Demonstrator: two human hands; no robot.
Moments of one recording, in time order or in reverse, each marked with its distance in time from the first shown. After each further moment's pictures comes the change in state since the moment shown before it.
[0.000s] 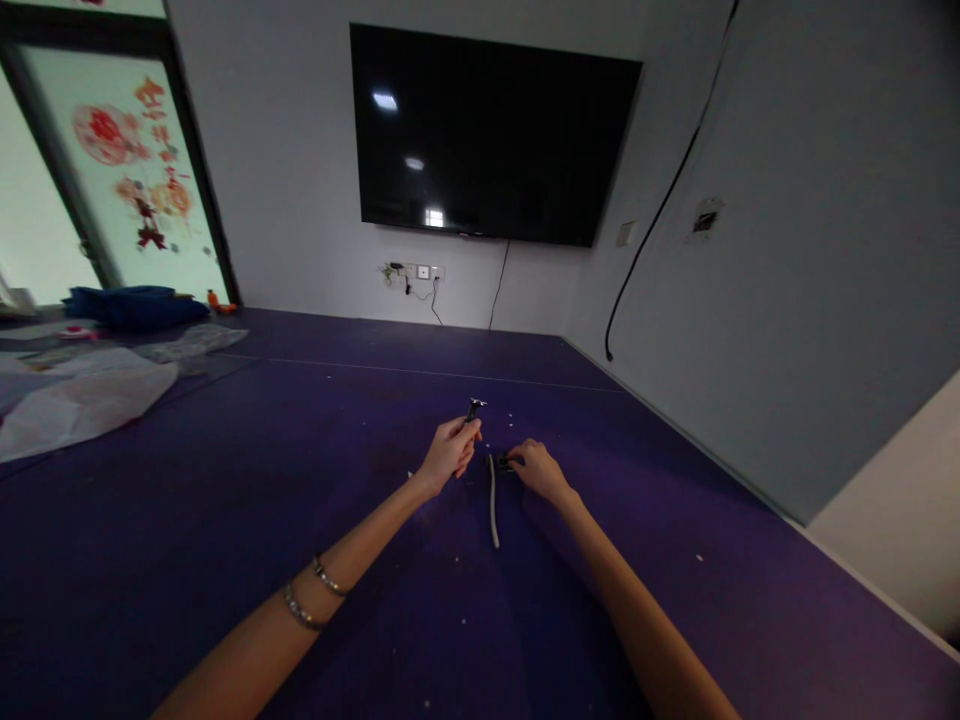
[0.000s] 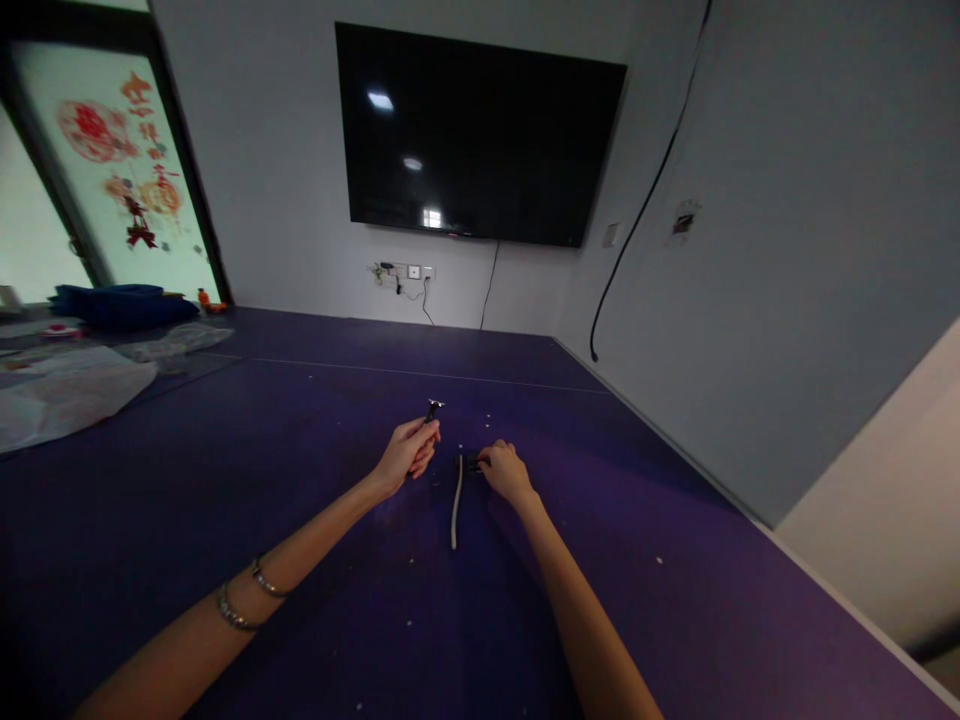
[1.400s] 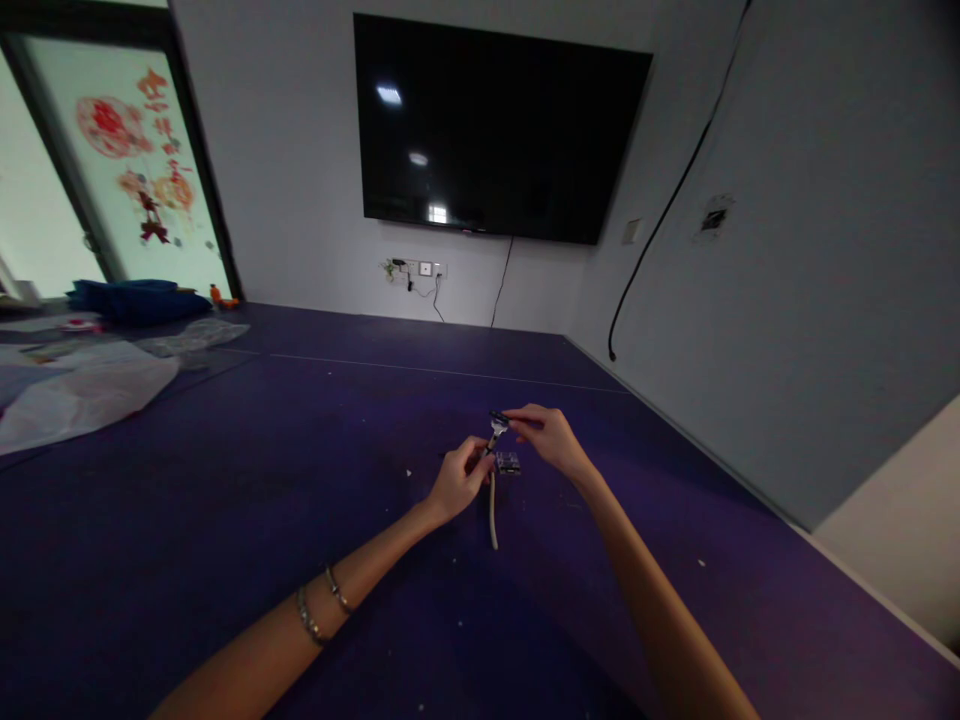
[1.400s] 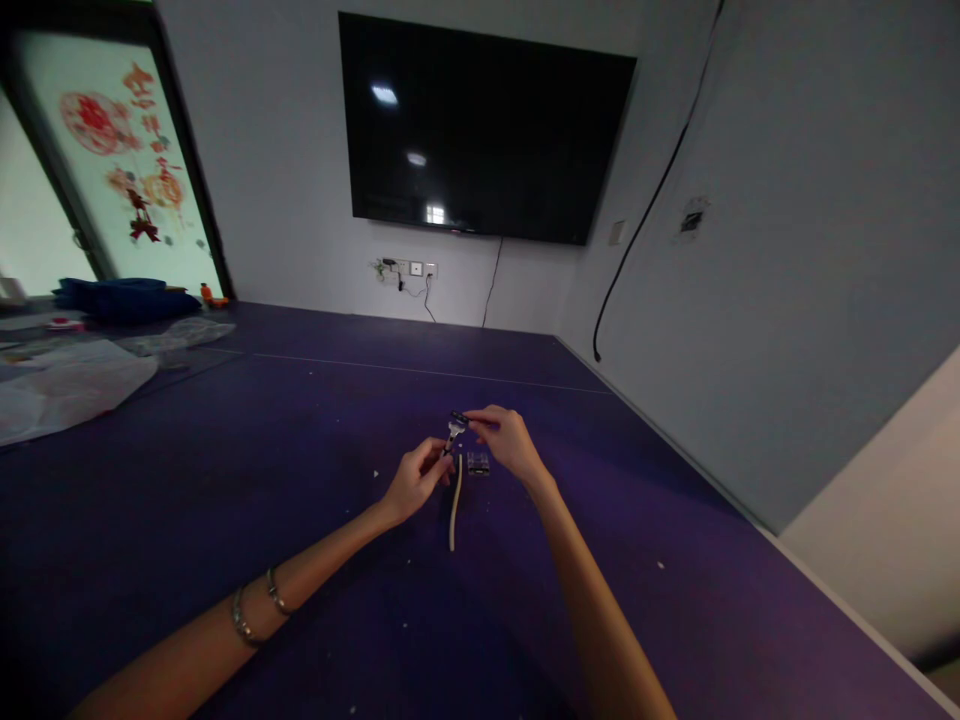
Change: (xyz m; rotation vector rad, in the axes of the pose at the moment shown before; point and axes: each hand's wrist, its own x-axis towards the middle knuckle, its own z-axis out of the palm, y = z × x) left_hand -0.020 -0.033 0.009 0.352 0.011 0.243; right_hand -0.011 -0.049 -0.087 0.686 0.244 -0.289
